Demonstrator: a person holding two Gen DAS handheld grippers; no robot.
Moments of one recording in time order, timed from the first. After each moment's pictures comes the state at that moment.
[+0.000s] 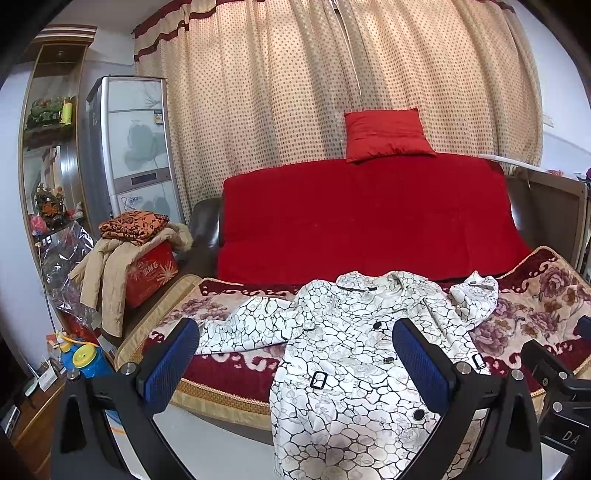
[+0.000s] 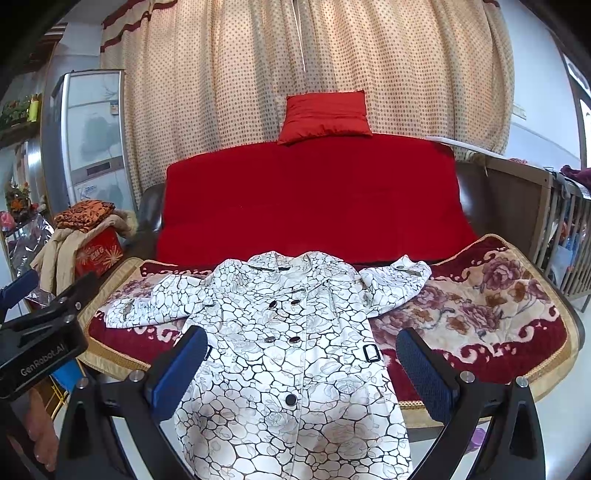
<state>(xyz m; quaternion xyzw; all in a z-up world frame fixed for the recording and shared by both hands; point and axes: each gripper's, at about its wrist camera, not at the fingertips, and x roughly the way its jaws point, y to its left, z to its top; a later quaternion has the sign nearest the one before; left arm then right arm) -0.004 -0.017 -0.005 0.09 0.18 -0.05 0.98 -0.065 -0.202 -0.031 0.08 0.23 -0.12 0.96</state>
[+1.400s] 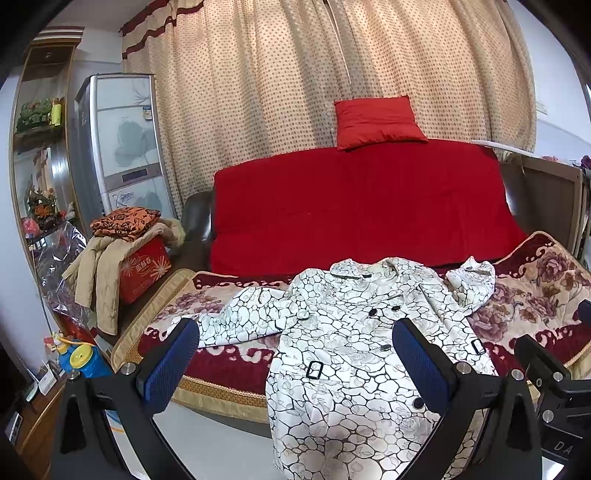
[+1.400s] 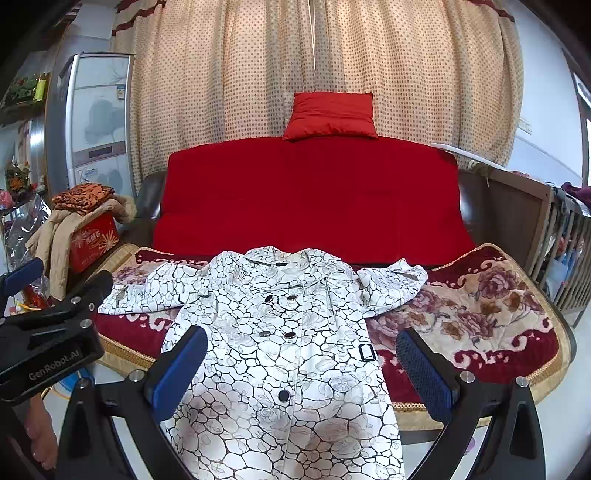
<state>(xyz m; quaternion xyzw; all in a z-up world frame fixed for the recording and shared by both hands) 0.000 -0.024 -0.016 0.10 0.20 -0.06 0.97 -0.063 -0.194 -0.036 0.05 0.24 -0.12 0.96</state>
